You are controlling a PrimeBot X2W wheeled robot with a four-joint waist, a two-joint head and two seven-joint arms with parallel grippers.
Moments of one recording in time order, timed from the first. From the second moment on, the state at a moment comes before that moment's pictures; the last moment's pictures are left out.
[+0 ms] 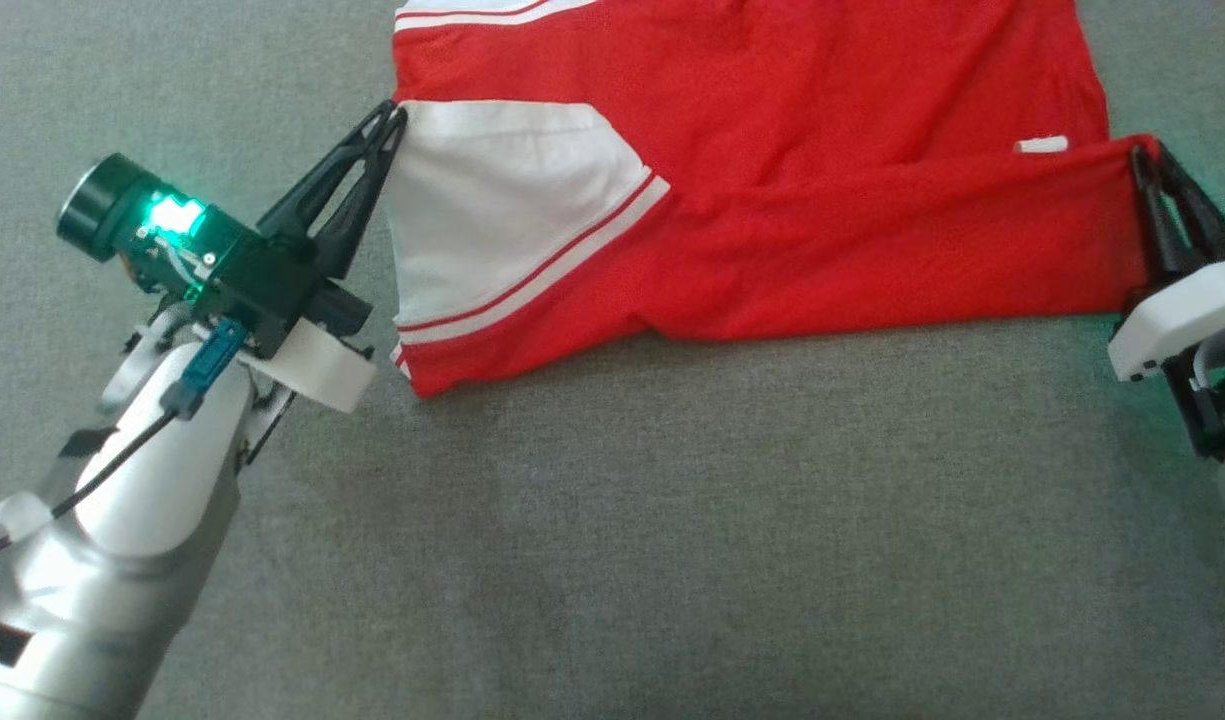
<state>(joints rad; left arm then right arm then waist) -0.69 0.40 -0.55 0.37 -0.09 -0.10 -0.26 -0.63 -0.45 0.30 0.75 0.31 0.13 -0.23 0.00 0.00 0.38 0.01</state>
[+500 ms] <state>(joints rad) -0.35 0.24 -0.41 0.41 -0.25 -0.01 -0.26 -0.62 -0.39 0.27 0.76 0.31 0.13 -0.25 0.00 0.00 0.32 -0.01</state>
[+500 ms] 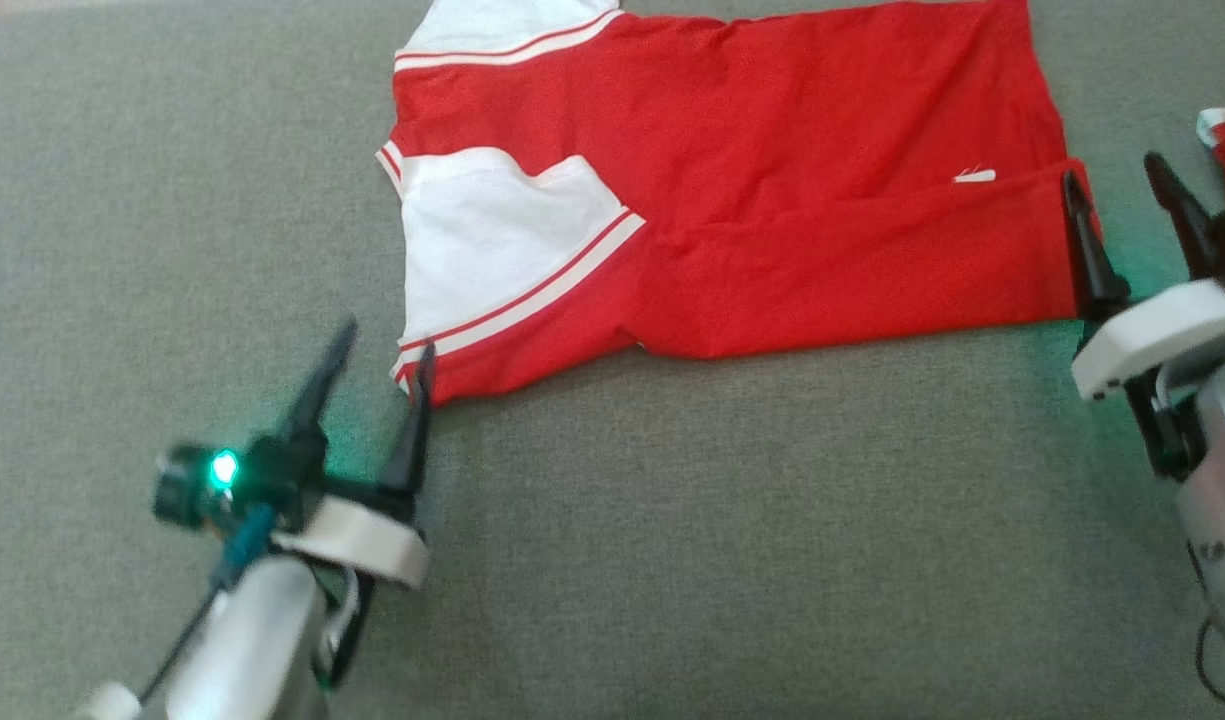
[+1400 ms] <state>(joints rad) -0.35 0.20 -0.45 0.62 -0.27 -0.07 -0.25 -0.54 -0.35 0.26 0.92 0.36 0.13 -0.18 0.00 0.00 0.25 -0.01</state>
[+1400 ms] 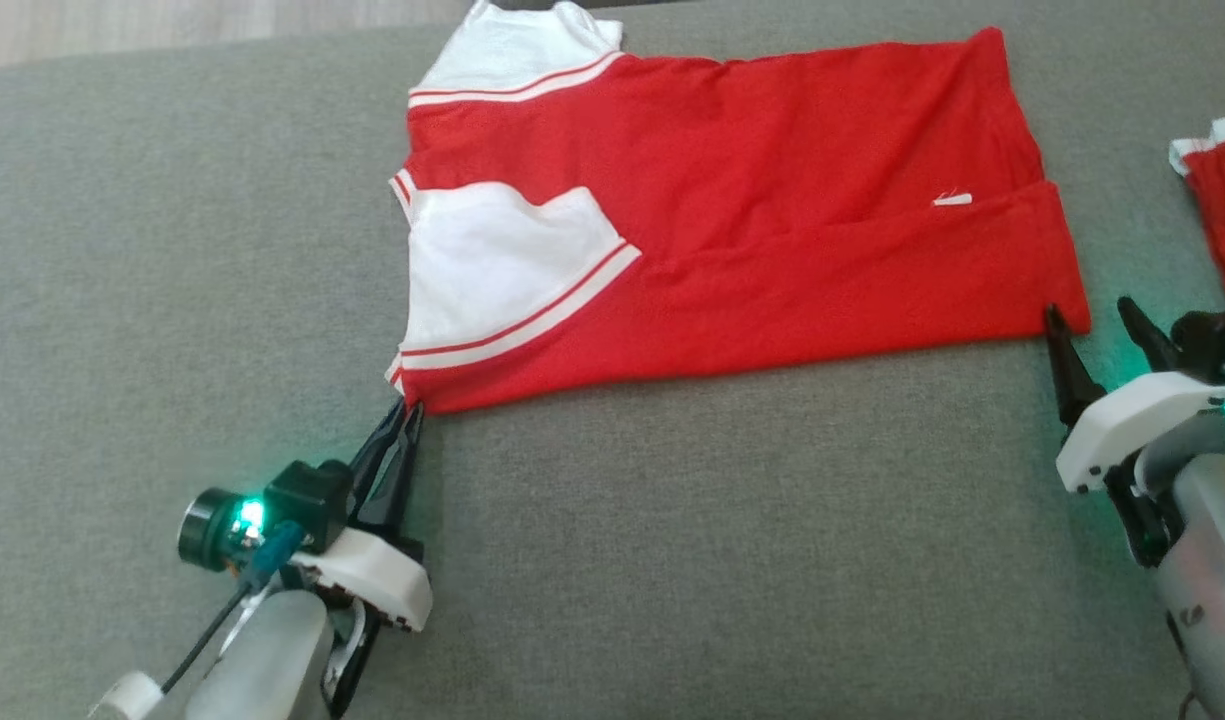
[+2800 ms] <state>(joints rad) 0.10 0.28 -0.51 0.29 -0.31 0.00 -0.19 -0.15 -0.45 0.28 0.72 0.54 0.13 -0.13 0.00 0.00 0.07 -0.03</state>
